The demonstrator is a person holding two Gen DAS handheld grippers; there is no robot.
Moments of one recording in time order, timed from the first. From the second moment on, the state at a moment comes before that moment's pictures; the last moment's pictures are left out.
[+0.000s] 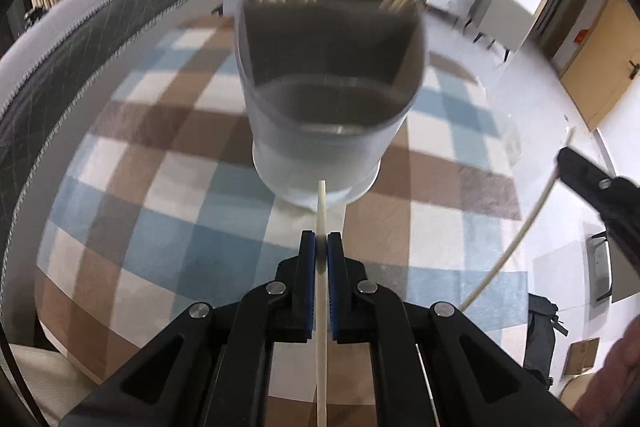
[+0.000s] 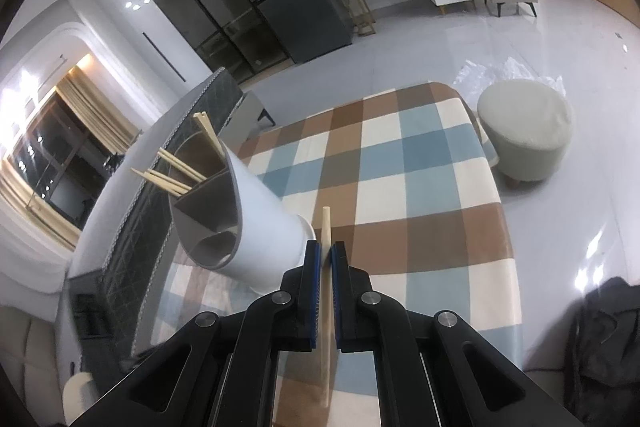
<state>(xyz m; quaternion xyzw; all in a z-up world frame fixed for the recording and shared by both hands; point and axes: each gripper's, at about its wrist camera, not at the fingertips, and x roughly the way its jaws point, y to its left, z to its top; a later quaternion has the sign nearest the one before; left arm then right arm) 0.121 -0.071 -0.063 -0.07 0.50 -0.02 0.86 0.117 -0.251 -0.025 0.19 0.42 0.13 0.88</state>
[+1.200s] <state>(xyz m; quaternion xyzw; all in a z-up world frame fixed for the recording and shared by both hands) 0.053 -0.027 -0.001 -0.05 0.45 -0.11 0.88 0.019 -0.195 -0.010 0.13 0.36 0.09 0.92</state>
